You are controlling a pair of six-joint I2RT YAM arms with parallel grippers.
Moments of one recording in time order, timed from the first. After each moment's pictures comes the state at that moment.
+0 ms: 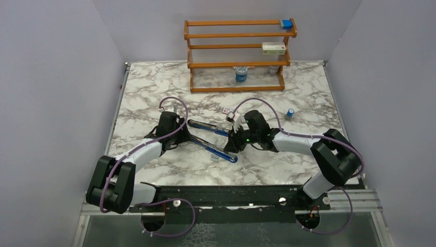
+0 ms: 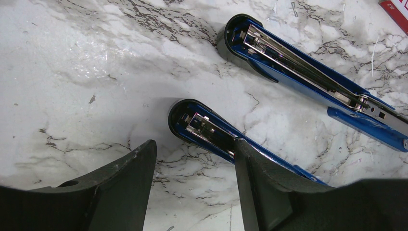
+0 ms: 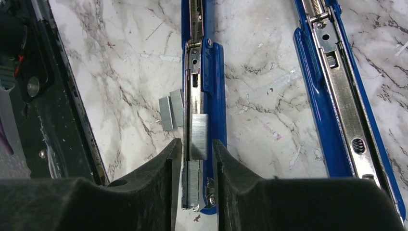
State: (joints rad) left arm -0.29 1.29 0.53 -0.05 -0.01 -0.51; right arm 0.71 1.58 0.73 0.18 -0.55 0.08
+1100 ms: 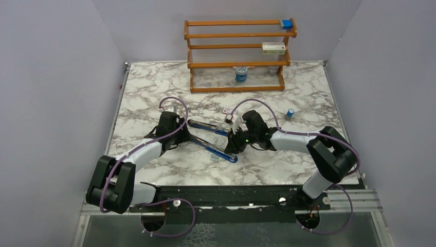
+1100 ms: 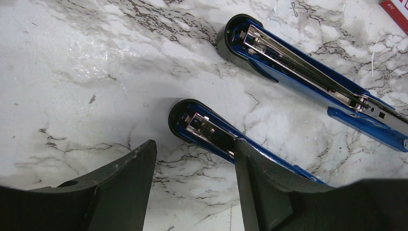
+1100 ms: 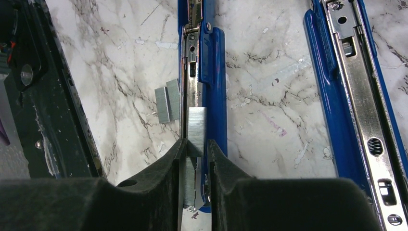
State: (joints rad) left arm -0.29 1.29 0.53 -0.05 -0.01 -0.51; right arm 0.71 1.63 0.75 0.13 -0.57 0.05
